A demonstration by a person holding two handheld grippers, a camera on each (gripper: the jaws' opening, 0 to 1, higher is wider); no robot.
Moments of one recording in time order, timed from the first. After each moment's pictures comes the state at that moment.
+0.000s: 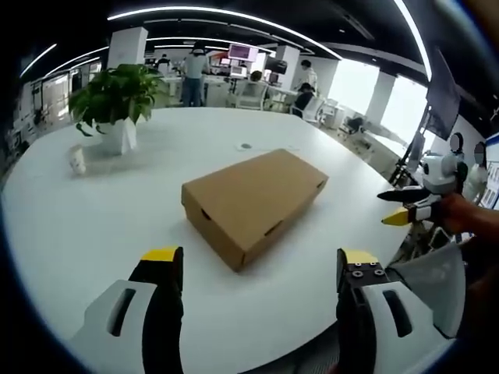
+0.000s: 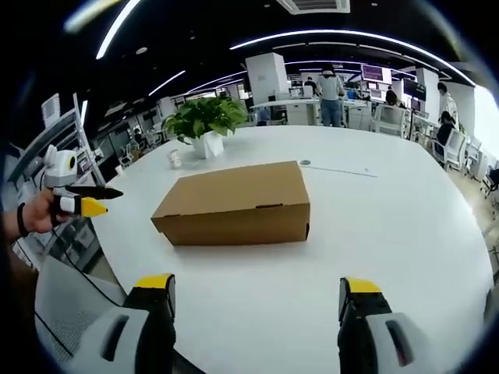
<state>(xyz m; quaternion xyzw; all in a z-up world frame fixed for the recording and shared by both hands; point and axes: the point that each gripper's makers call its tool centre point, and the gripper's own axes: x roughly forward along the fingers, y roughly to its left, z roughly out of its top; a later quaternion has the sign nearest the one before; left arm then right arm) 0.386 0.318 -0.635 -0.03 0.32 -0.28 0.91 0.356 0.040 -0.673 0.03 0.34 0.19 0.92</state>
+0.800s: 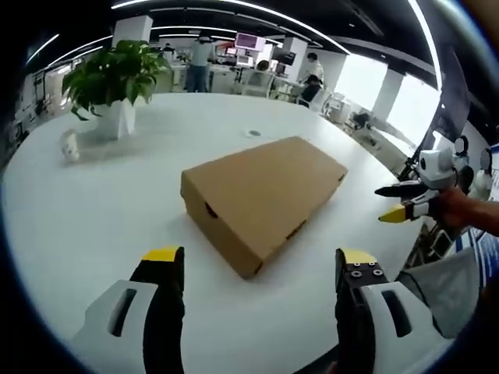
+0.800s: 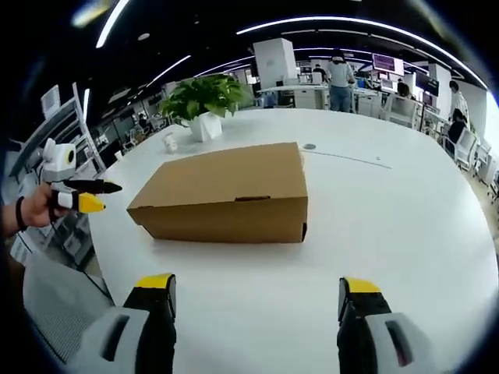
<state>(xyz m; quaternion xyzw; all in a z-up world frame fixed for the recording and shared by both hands) 0.422 0.313 -0.677 -0.03 0.34 -0.26 0.90 0.404 0.033 -0.715 0.01 0.38 0.21 0.90</state>
